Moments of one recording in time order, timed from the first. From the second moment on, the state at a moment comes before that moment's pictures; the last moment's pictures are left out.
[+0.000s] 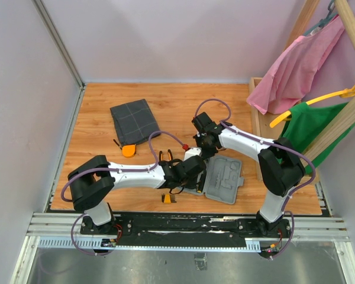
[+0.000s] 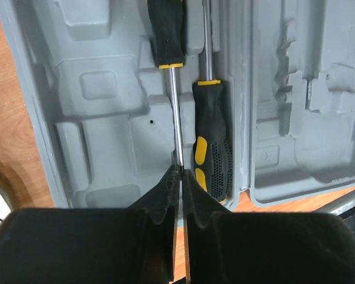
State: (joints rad) left arm -1.15 1.65 0.94 -0.24 -0.27 -0.80; right arm 0.65 1.78 1.21 -0.64 0.02 0.36
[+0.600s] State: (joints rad) left arm -1.15 1.67 0.95 -0.24 -0.28 -0.78; right arm 0.65 1.78 1.21 -0.64 0.02 0.36
